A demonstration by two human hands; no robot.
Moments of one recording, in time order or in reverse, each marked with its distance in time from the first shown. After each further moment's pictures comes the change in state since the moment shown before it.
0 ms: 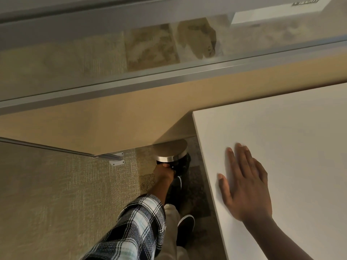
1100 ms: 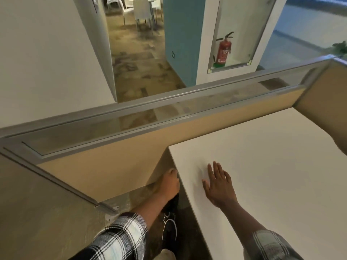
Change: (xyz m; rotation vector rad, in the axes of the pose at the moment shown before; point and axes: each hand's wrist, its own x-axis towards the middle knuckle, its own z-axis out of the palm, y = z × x) left_hand -0.233 0.078 -0.098 0.681 -0.037 1.055; right_hand -0.067 0.019 -0.069 0.113 0.013 0.117
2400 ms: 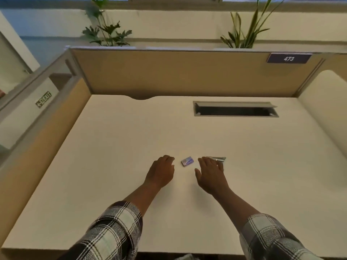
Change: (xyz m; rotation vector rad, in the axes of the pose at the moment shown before) left_hand -0.084 0.307 0.179 0.262 -0.371 1.234; right_hand -0.341 0.155 -0.012 0.058 0.297 1.116
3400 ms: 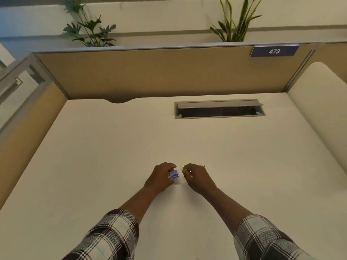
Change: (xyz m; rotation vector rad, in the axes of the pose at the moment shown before) left_hand 0.065 0.074 0.041 -0.460 -0.116 -0.067; right_hand 0.044 0.079 0.005 0.564 -0.122 0.035
